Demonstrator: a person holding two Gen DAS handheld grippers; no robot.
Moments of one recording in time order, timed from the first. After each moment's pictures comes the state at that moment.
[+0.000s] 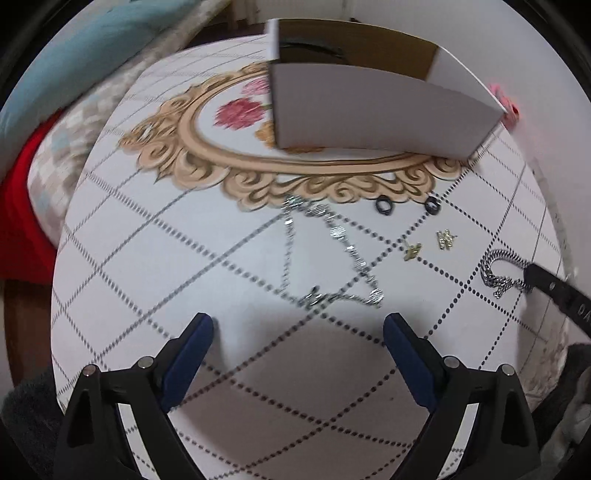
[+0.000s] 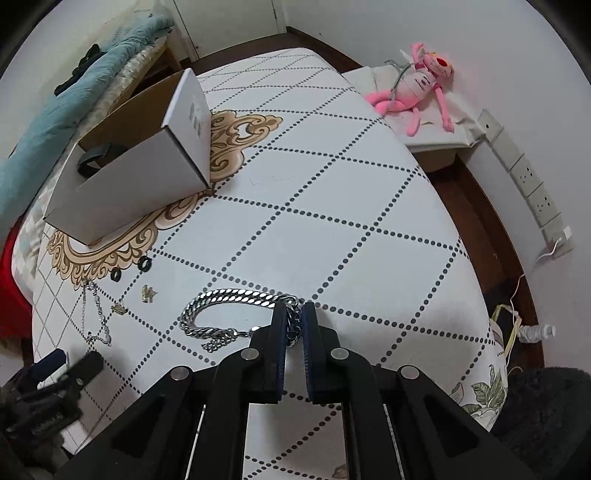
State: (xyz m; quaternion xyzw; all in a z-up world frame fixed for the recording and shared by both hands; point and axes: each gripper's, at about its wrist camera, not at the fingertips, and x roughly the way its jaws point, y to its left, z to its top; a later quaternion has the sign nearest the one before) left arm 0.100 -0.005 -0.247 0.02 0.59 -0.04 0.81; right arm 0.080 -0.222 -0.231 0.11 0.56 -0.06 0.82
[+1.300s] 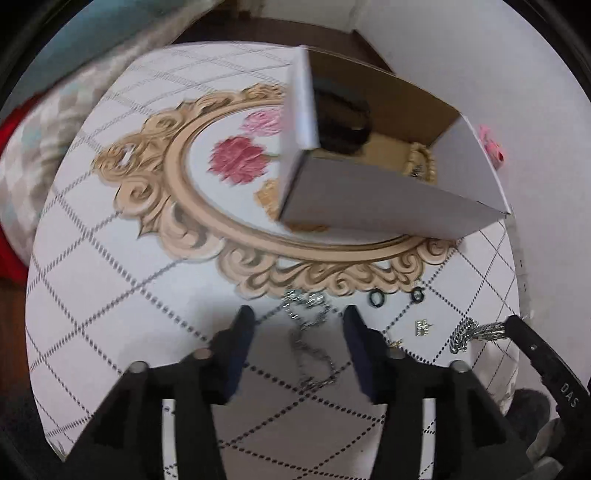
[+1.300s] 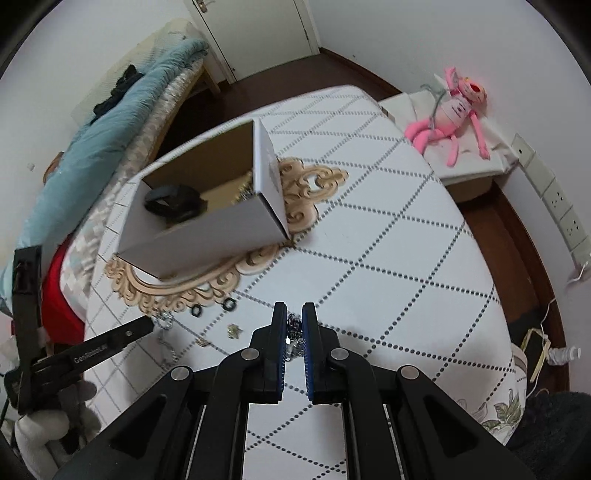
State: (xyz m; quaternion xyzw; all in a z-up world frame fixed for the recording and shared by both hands) left arm 0.160 0.025 -0.232 -0.08 0.59 -0.09 0.80; right arm 0.095 -0.200 -0.191 0.14 0.52 0.01 0.84
